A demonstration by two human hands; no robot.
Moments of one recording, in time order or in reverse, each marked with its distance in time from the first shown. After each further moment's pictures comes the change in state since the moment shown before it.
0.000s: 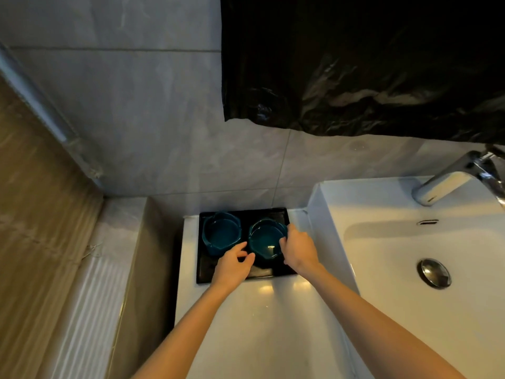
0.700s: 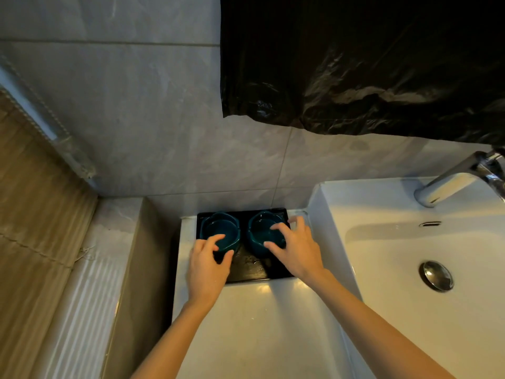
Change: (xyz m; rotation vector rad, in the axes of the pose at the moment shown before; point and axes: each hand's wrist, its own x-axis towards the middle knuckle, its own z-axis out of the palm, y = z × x) left_hand -0.004 -0.021 -0.024 0.213 0.463 0.221; right_hand -0.011 0.001 -0.011 -0.150 0.105 -0.237
